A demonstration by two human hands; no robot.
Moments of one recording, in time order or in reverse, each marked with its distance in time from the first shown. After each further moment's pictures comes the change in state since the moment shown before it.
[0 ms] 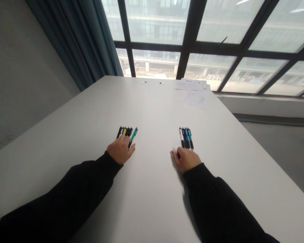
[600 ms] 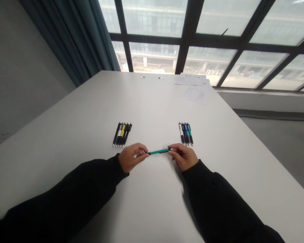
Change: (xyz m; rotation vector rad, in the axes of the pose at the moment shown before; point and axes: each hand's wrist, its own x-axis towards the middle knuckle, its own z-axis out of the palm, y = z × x) left_hand -0.027 0.032 0.006 -1.187 -0.133 0.231; right_hand -0.016 -0.006 0.006 1.133 0.015 -0.026
